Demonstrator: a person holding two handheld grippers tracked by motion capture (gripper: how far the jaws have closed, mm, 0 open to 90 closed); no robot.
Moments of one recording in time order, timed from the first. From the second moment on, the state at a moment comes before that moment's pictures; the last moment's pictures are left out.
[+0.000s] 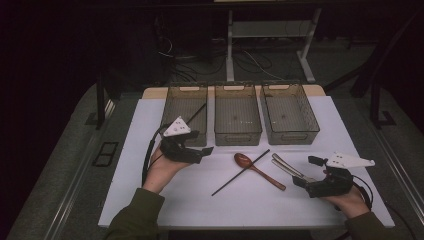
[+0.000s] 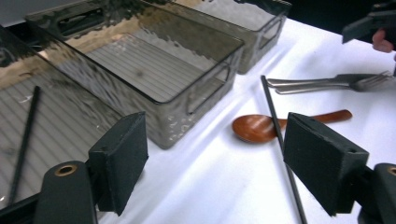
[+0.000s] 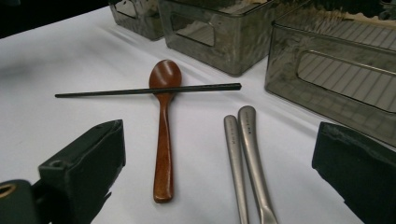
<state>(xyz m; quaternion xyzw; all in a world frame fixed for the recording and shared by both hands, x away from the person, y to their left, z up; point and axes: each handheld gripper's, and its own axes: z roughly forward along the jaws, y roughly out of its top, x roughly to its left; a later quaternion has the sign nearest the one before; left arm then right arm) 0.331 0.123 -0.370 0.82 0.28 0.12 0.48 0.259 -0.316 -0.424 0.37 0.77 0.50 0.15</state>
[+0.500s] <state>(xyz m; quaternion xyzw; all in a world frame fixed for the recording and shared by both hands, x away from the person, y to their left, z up) 0.305 0.104 -0.408 0.82 0.27 0.10 0.49 0.259 -0.313 -0.429 0.37 0.78 0.49 0.14</state>
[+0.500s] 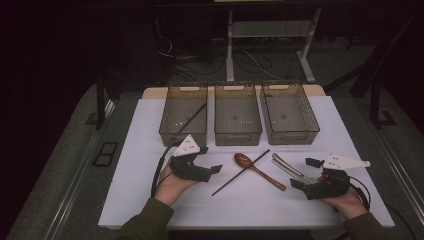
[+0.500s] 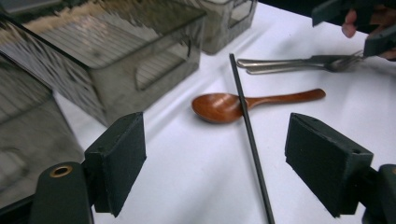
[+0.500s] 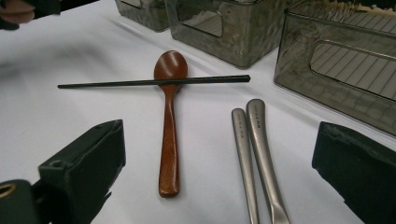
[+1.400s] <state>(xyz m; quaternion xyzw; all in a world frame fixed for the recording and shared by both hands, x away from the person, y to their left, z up) 0.298 0.061 -0.446 0.86 0.25 0.05 0.45 0.258 -0.313 -0.430 0.37 0.78 0.48 0.14</state>
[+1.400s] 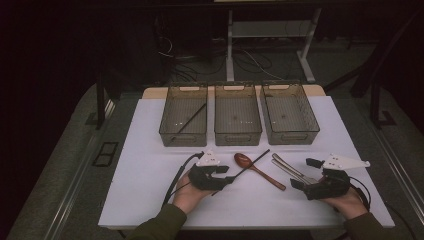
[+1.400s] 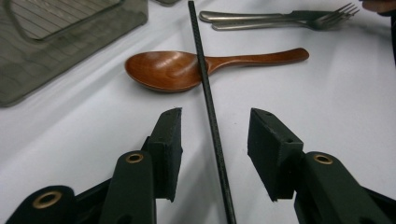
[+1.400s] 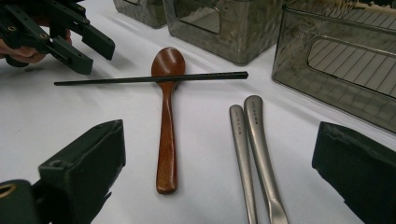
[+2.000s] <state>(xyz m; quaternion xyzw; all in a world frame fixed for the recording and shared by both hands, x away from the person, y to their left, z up) 0.296 0.049 -0.456 0.87 0.25 0.07 0.41 0.259 -0.314 -0.429 0.37 0.78 0.48 0.14</state>
